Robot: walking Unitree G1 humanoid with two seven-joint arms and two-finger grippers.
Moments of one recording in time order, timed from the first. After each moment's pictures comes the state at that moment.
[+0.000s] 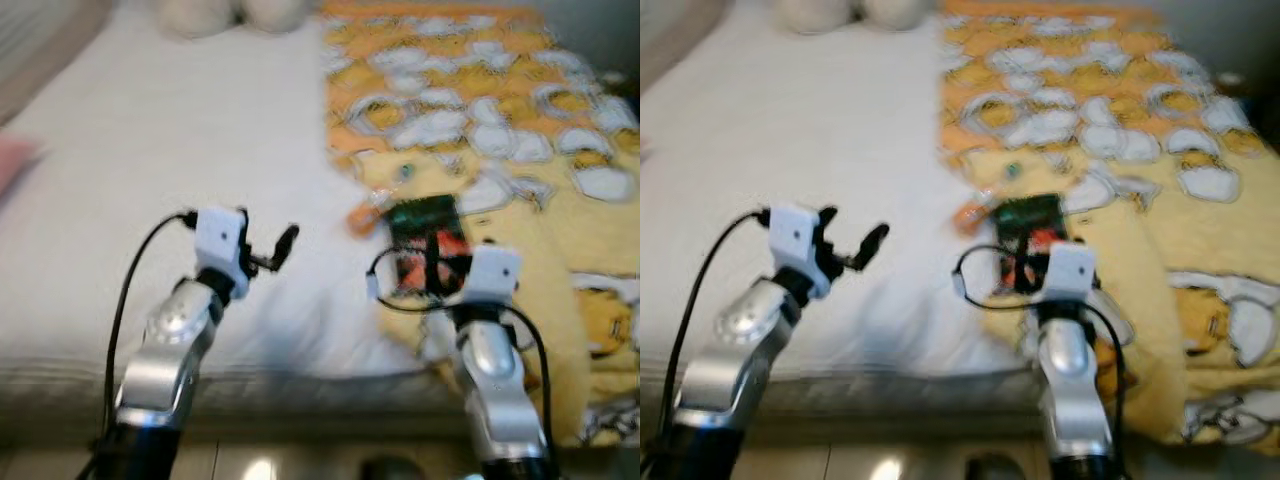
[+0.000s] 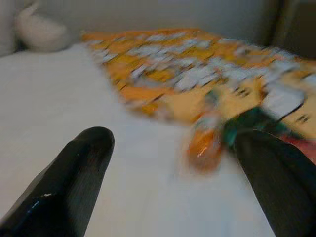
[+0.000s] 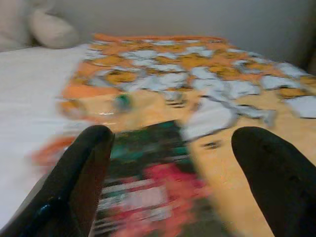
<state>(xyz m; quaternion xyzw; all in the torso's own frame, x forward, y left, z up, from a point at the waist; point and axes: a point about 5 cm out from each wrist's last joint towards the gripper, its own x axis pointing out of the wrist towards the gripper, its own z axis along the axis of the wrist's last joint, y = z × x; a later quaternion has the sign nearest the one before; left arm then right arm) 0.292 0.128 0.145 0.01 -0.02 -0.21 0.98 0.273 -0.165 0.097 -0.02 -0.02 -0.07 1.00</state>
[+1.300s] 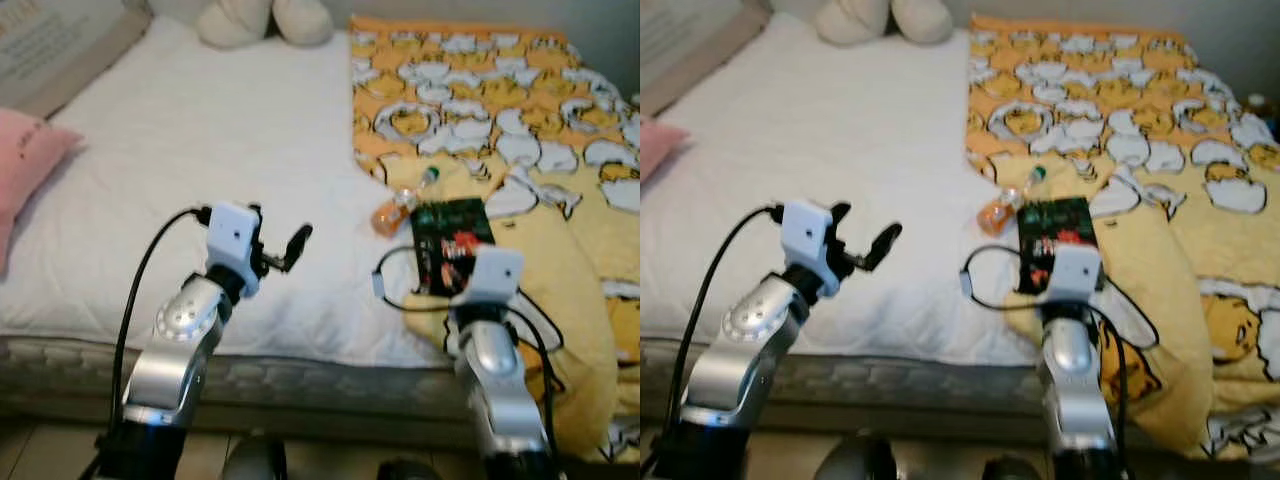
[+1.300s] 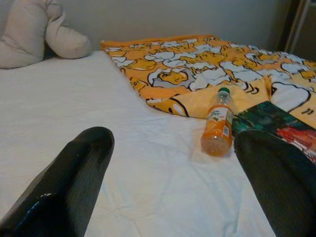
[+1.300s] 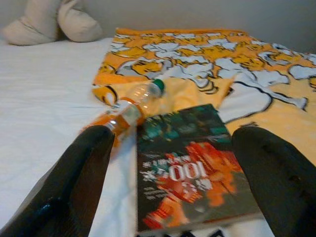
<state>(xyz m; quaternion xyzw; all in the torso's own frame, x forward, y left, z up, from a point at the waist) 0.291 0.132 0.146 0.02 -0.02 -0.21 0.98 0.278 -0.166 0.089 0.00 0.00 -0.07 1.00</state>
